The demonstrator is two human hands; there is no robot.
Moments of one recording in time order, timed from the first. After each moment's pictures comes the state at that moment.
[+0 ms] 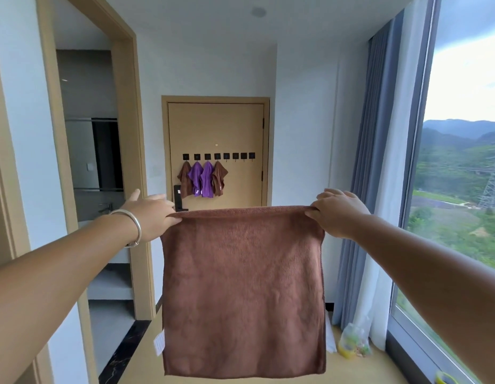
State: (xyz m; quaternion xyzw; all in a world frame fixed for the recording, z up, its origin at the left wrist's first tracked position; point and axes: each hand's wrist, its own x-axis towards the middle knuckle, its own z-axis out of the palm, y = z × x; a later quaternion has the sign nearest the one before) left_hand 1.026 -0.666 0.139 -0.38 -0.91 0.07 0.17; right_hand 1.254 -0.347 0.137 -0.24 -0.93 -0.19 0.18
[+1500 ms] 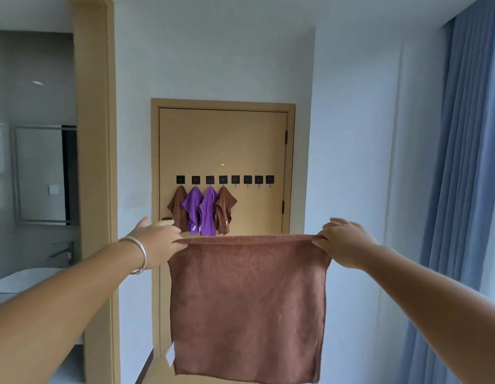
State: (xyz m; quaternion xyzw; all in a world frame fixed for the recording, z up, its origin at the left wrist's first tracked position) left_hand 0.444 -0.374 0.135 -0.40 -0.90 0.04 0.17; right_hand 0.692 -0.046 0.138 -0.24 -0.94 -0.15 0.17
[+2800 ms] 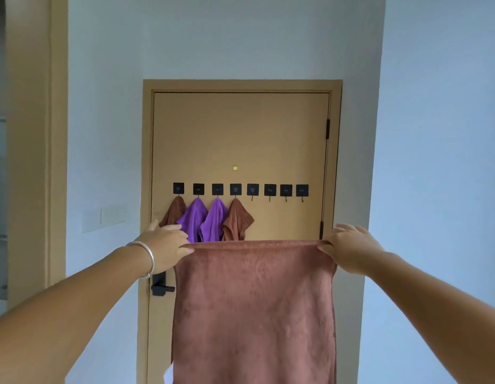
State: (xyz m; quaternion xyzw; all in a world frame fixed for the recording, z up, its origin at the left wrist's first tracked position) left_hand 0.061 -0.080 0.128 -0.37 -0.91 0.05 0.20; right_hand 0.285 0.262 0.139 -0.21 -0.94 -0.17 0.18
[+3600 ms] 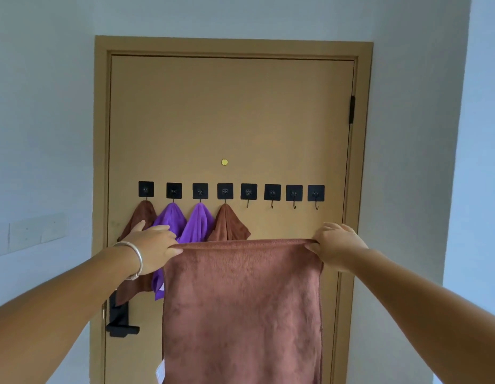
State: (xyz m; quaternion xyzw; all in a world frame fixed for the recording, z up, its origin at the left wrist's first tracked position) left_hand -0.223 0.086 0.124 -0.37 -0.91 0.03 0.18; right_hand 0.004 0.420 0.140 -0.22 -0.95 -0.15 0.17
